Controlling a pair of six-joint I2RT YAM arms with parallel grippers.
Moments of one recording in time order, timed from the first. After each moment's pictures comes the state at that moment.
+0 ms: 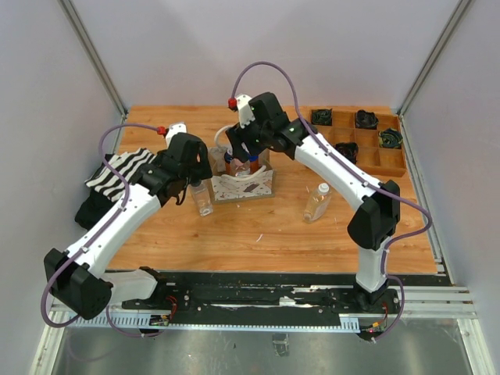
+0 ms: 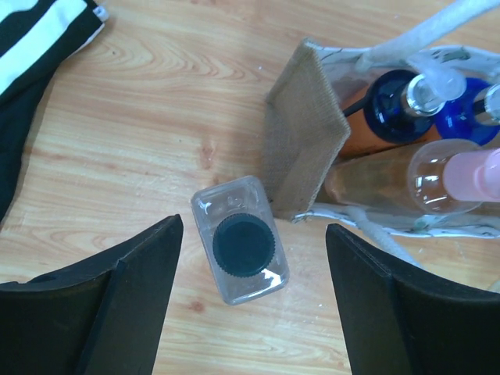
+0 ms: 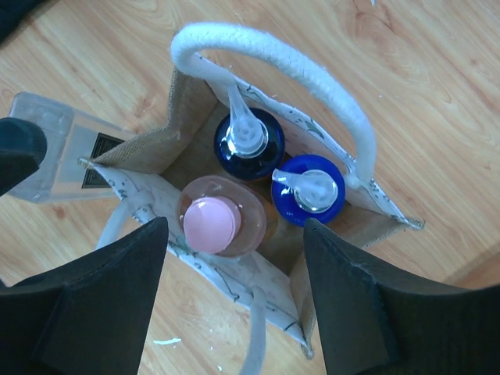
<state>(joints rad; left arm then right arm) -0.50 1.22 1.14 -0.68 -0.47 -0.58 0.71 1.89 1.91 -0.67 -0.12 -0.04</state>
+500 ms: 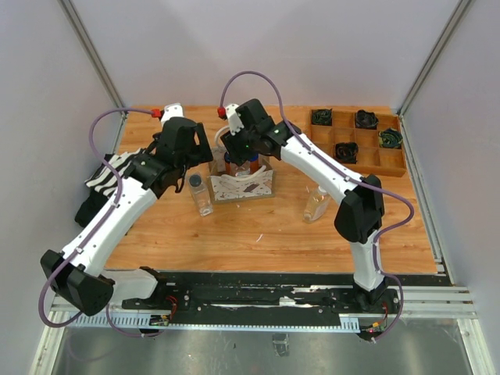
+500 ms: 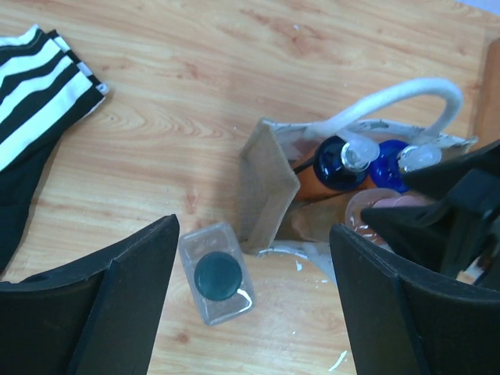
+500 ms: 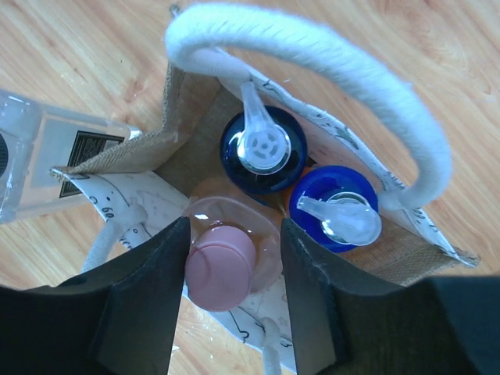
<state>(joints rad) -0.50 1.24 1.30 -0.67 -0.49 -0.53 0.74 2.03 2.00 -0.71 -0.10 -0.05</state>
